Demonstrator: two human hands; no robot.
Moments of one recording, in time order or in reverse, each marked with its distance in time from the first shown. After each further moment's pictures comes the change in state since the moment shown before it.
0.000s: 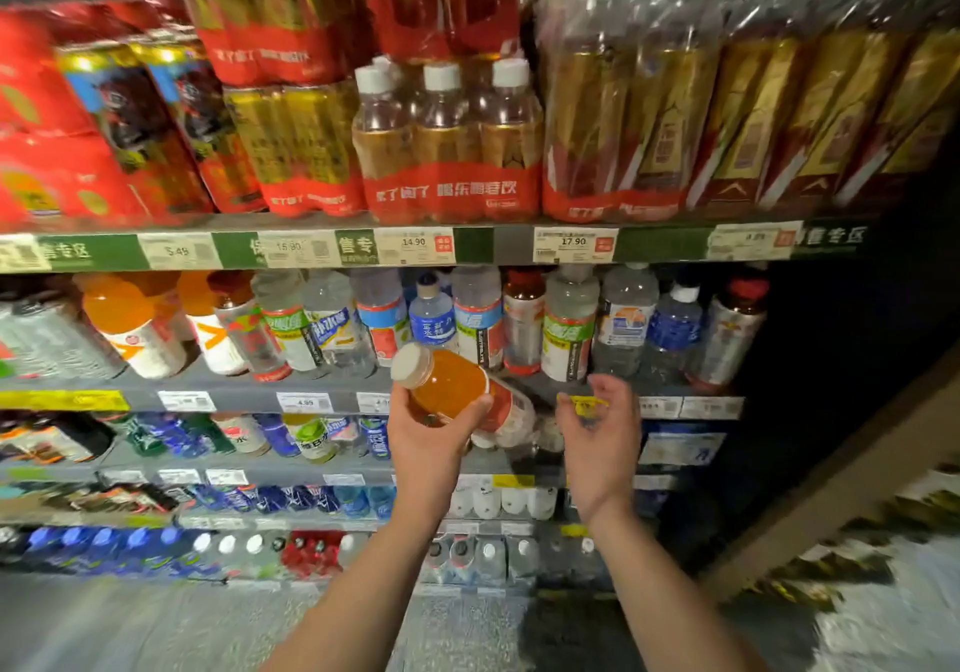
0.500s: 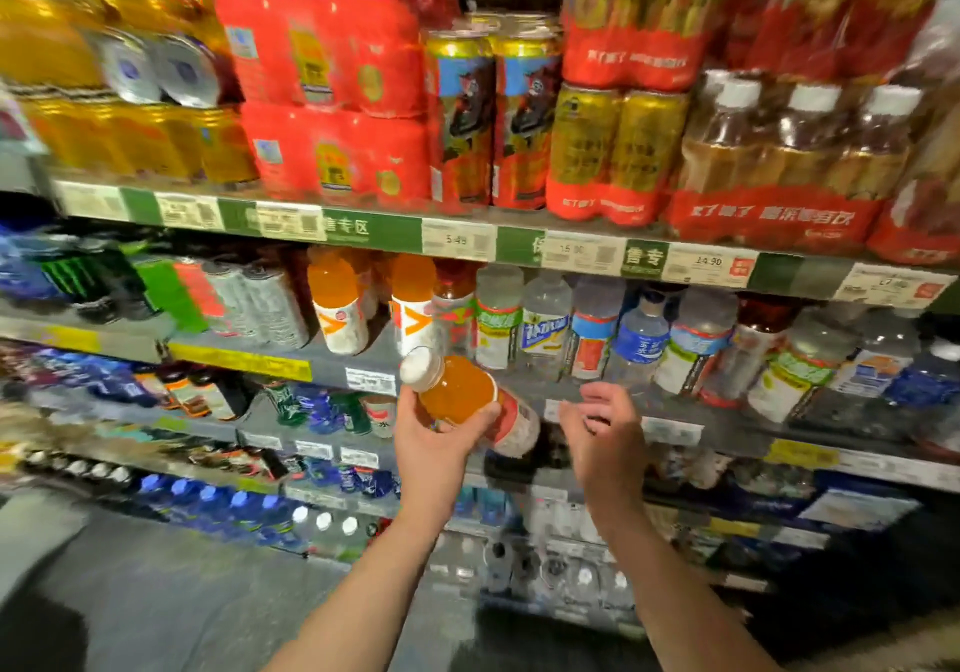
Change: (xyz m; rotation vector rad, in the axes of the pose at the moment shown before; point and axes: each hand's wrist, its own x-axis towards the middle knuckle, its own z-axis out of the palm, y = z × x) left_hand 0.085 0.001 -0.233 -0.027 0.119 0.002; right_hand -0.106 -0.078 0.209 0.036 -0.225 0.013
